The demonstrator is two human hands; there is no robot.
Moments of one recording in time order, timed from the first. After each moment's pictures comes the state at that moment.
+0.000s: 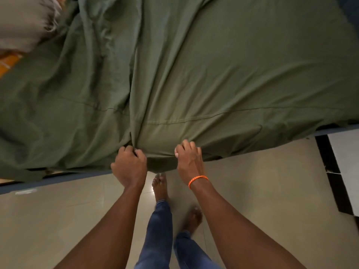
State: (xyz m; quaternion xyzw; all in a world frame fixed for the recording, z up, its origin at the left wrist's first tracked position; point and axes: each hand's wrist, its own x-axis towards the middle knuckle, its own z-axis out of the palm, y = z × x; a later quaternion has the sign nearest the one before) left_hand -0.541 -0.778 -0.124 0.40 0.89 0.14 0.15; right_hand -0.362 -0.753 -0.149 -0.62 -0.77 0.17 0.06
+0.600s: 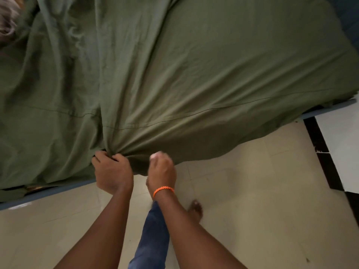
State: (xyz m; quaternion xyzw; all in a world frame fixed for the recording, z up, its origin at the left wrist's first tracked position) left_hand -0.537 -0.768 -0.133 0.28 0.94 0.16 0.13; right_hand -0.432 -0.786 -0.152 -0.75 -0.54 0.35 0.15
